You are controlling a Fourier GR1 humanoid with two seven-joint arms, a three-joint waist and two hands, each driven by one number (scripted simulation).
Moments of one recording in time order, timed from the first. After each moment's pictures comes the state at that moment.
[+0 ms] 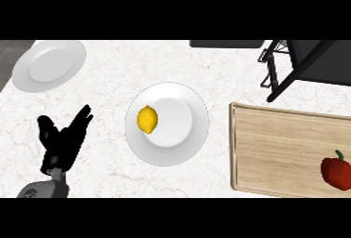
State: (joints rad) left arm -0.07 0.16 0.09 -1.39 0.09 -0.04 0.28; right arm -1.25 -0.82 -0.20 -0.57 0.57 0.21 0.03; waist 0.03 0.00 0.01
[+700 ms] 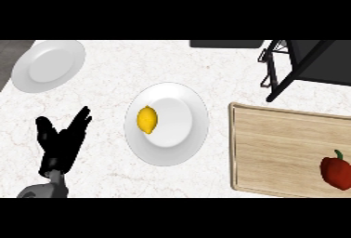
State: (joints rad) left arm -0.05 0.15 0.09 -1.43 0.09 -0.03 0.31; right arm -1.32 -0.83 -0.32 -0.42 0.51 0.13 0.04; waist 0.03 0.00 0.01
